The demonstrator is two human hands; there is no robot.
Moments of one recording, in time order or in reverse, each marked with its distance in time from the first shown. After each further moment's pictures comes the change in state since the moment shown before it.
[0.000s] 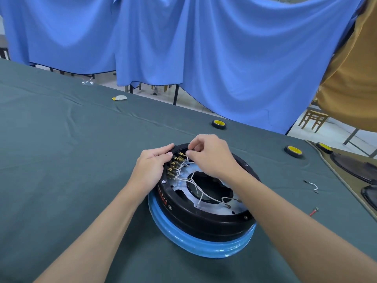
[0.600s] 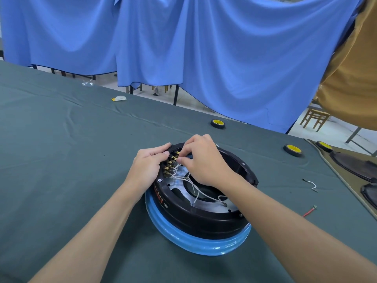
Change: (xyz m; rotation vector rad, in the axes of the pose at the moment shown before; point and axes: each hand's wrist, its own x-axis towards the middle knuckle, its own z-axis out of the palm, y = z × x) left_hand 0.001 -0.001 0.000 -0.037 0.008 0.006; right_hand -0.007 0.002 0.011 -0.194 -0.008 -0.260
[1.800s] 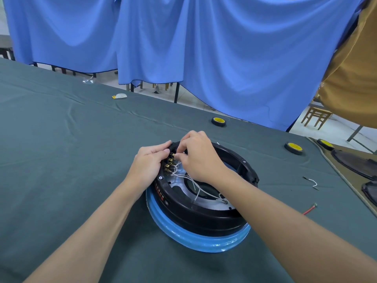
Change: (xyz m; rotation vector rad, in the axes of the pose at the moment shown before) left_hand -0.006 0.007 -0.001 0.022 -0.019 0.004; right_hand 0.007 -0.003 0.008 -0.030 0.018 -0.046
